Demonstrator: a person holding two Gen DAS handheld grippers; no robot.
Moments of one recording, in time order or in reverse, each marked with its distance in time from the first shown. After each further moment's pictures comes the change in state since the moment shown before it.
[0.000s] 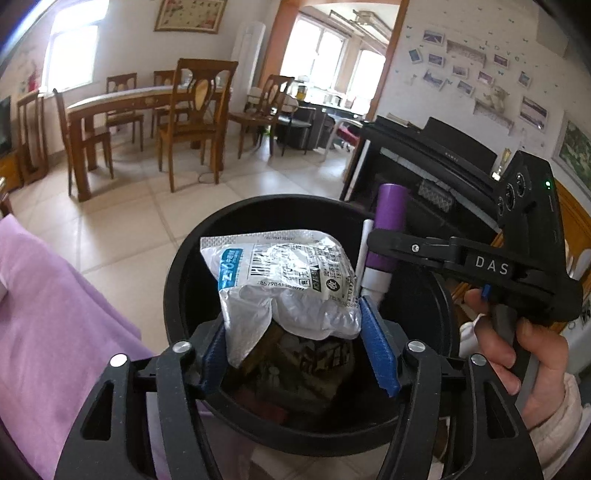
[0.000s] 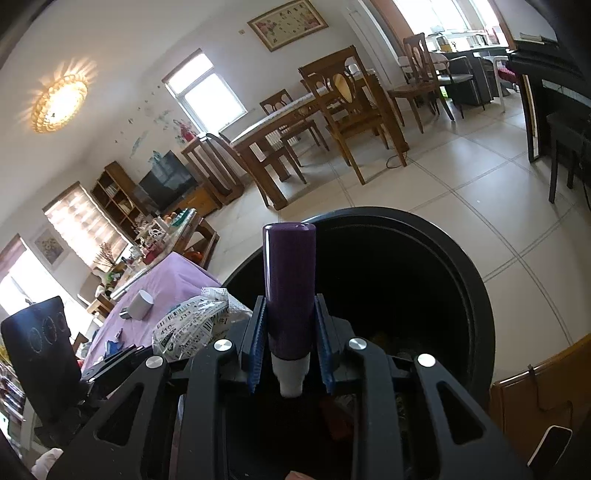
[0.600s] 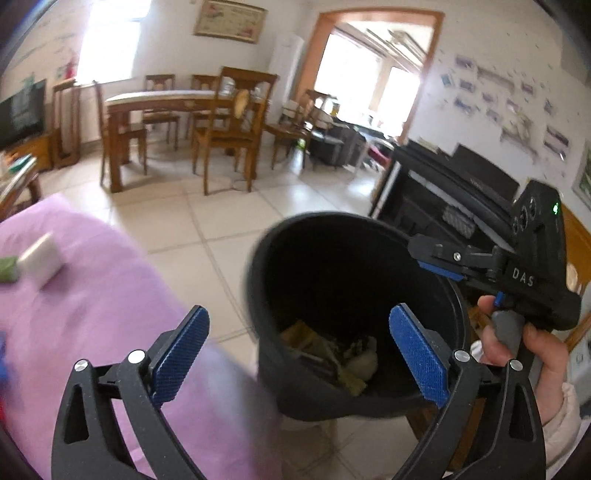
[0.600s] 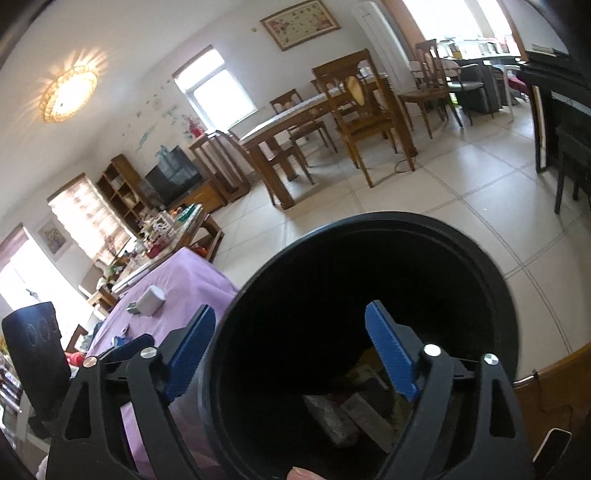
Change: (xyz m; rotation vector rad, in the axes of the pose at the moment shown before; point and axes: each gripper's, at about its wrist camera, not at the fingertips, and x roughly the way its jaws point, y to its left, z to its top) left arm -0.074 0.049 -0.012 -0.120 -0.082 0.100; right arm -0.004 0.036 -0.002 -0.055 0.007 0.021
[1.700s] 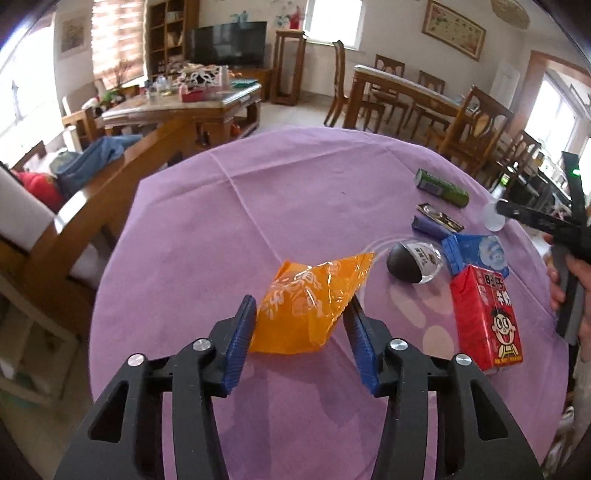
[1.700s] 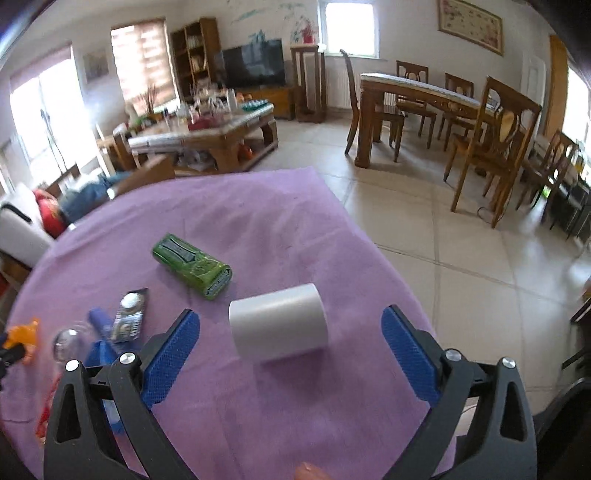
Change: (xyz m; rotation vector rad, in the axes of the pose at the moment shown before) left arm -0.248 0.303 -0.115 -0.450 0.072 0.636; right arm 0.241 0.266 -0.017 -0.579 0.285 -0.031
